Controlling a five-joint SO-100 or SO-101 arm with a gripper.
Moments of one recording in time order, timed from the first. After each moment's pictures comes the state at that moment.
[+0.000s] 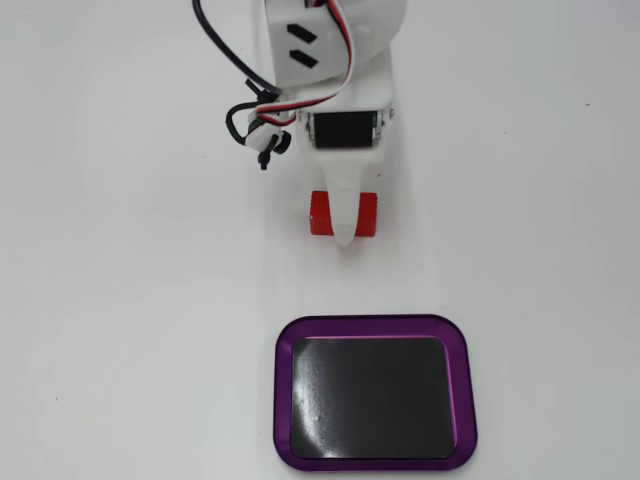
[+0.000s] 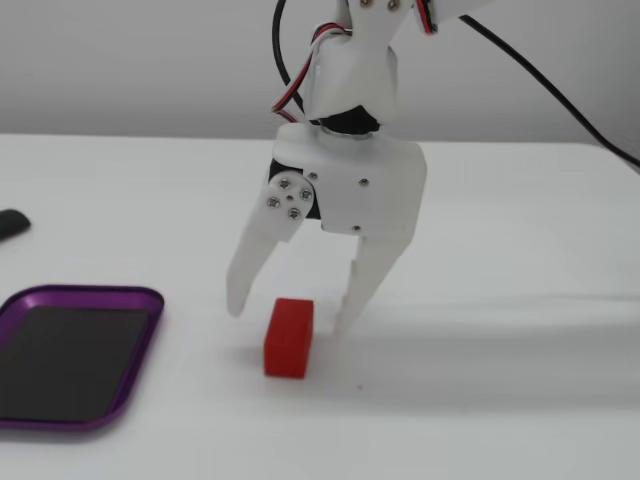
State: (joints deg) arm 0.0 78.3 87.3 64.4 0.3
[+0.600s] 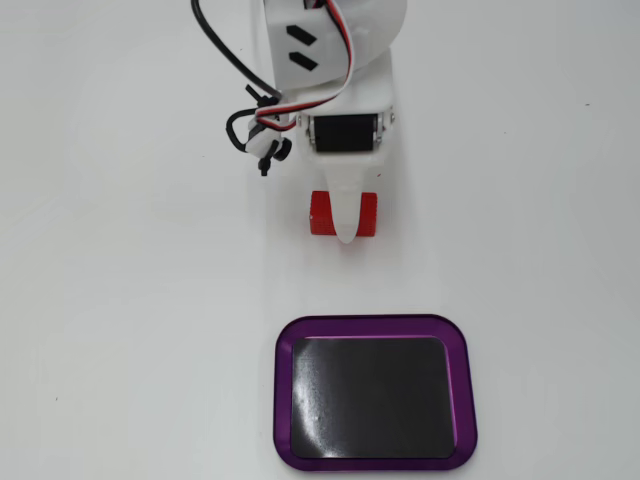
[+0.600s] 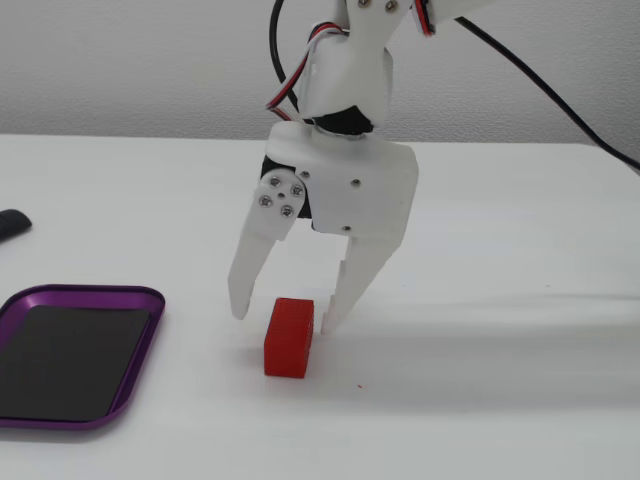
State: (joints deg) arm -0.2 78.3 87.3 62.0 0.3
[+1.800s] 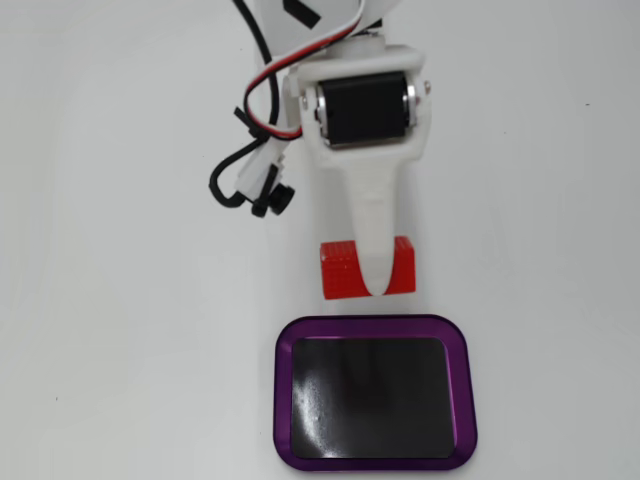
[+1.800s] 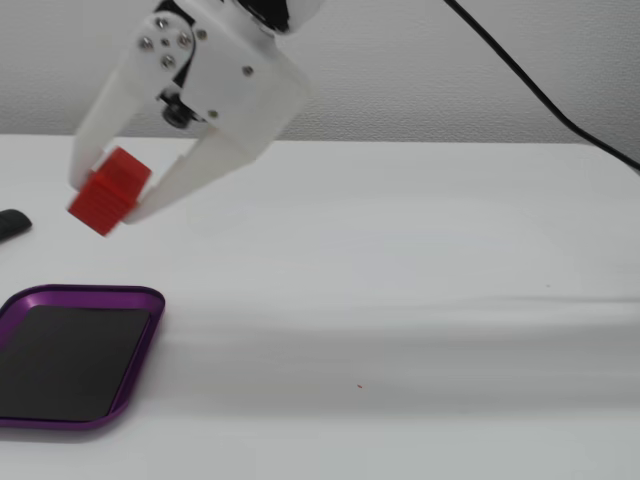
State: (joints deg) arm 0.0 78.2 71.5 41.1 -6.7
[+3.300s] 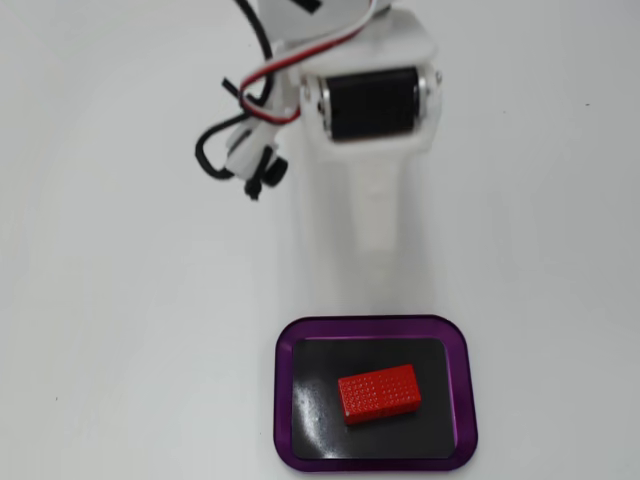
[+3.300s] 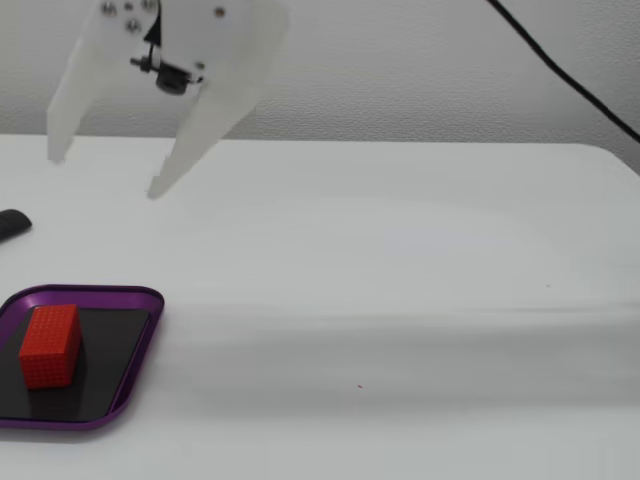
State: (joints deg) arm 0.1 55.2 16.9 91.2 -8.8
